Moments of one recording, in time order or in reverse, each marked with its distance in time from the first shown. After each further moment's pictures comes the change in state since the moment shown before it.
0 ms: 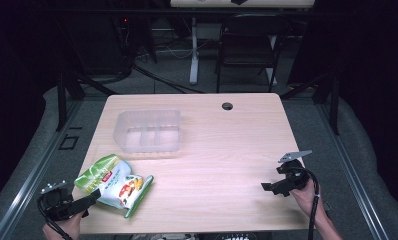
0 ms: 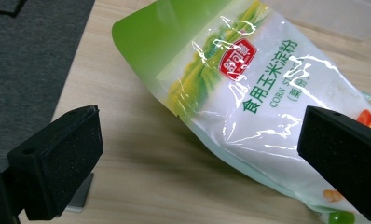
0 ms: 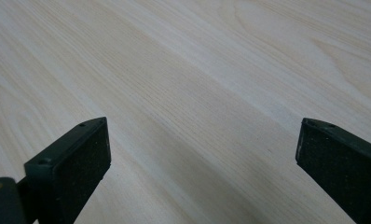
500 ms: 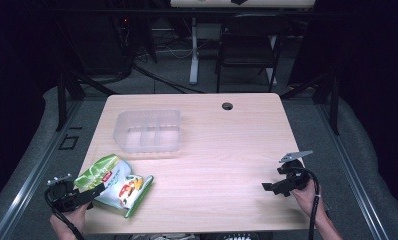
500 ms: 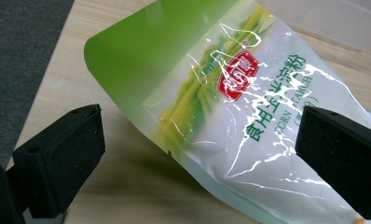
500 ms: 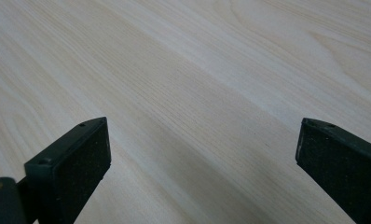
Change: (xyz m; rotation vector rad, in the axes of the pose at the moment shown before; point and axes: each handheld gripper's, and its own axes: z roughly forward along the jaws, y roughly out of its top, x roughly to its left) left arm 0.004 0.012 0.024 0.037 -0.025 -0.025; right arm -0.003 -0.003 0.000 0.005 0.004 0.020
